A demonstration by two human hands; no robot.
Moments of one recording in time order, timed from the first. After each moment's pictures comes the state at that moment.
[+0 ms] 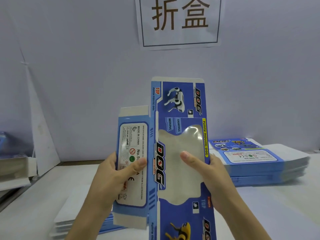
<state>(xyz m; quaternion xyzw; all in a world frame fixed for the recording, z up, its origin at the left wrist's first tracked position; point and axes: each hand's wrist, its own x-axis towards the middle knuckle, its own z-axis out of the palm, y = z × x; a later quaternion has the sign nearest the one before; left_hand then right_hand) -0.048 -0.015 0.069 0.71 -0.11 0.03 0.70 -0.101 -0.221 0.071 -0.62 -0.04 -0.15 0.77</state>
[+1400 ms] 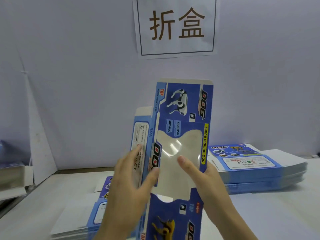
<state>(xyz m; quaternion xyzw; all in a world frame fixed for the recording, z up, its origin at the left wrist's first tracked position) -0.074 -0.047 0.067 0.79 -0.18 0.20 0.55 -0.101 -0.211 0.069 -0.64 -0.03 -0.16 0.75</state>
